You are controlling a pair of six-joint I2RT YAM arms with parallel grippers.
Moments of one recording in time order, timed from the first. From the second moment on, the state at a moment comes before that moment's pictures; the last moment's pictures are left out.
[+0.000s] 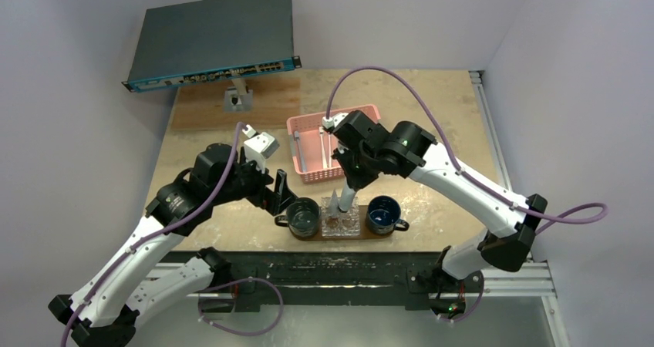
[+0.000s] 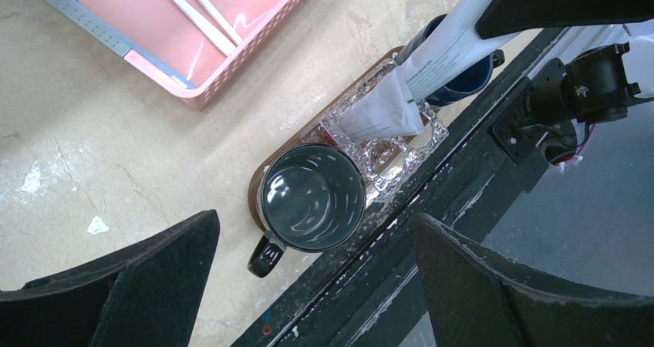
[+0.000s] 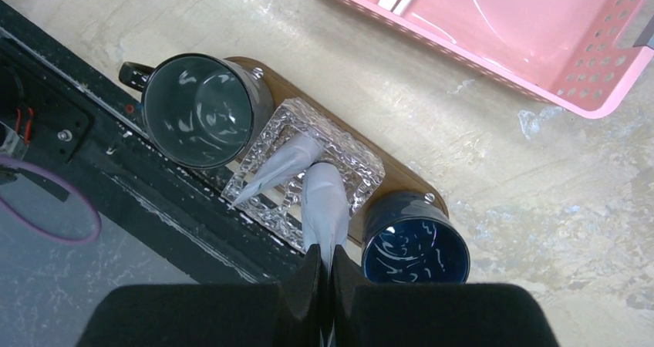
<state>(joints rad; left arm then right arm) -0.65 0.79 0.99 -0.77 0.23 -0.22 0.97 1.47 1.68 -1.24 0.12 0.32</state>
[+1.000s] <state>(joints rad) -0.65 0.80 0.99 -0.77 0.23 -0.22 1.02 1.54 1.53 -1.12 0.18 0.35</state>
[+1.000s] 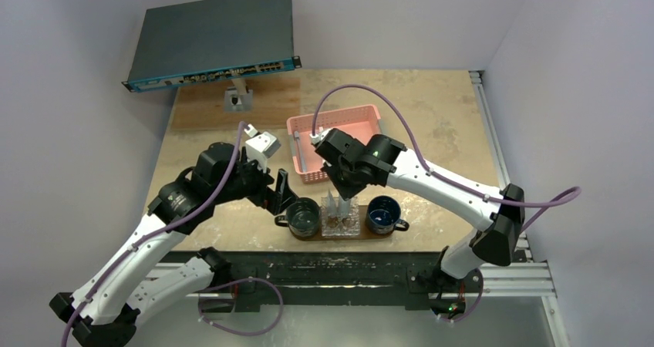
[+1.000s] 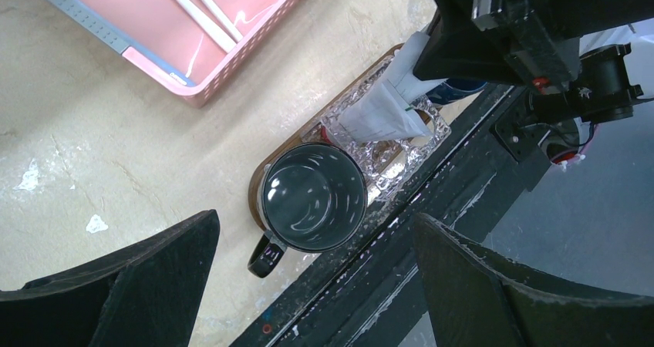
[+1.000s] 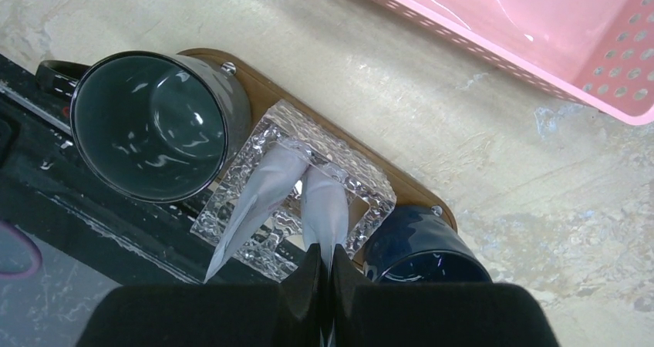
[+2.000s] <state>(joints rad) -0.65 0.82 0.99 -0.77 0.23 -0.22 1.04 1.55 1.49 -1.09 0.25 0.38</state>
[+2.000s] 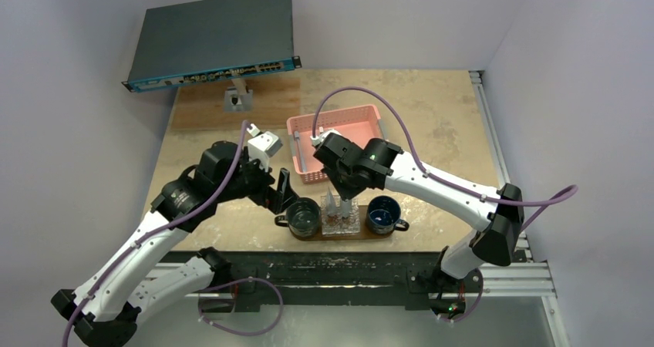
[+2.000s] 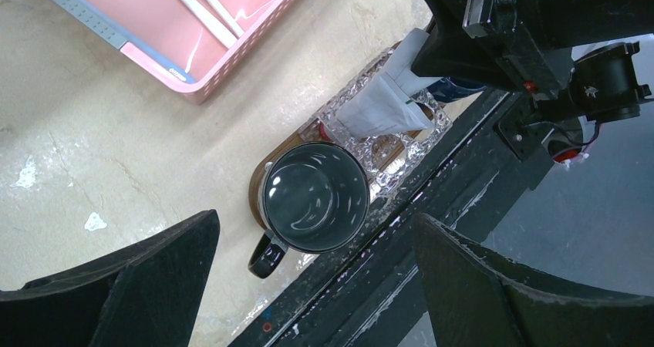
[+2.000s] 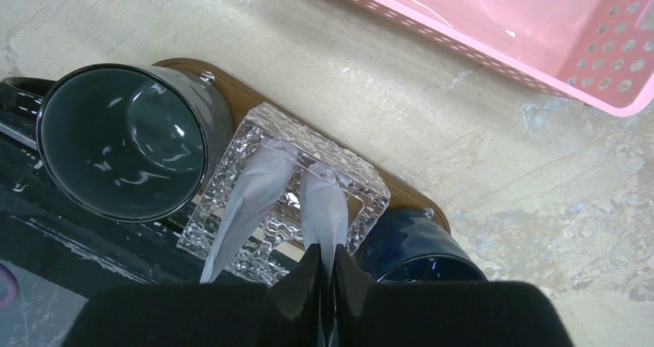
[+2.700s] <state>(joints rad) -0.65 0.85 0.99 -0.77 0.23 -0.22 1.03 1.52 1.58 -1.08 0.33 0.37</state>
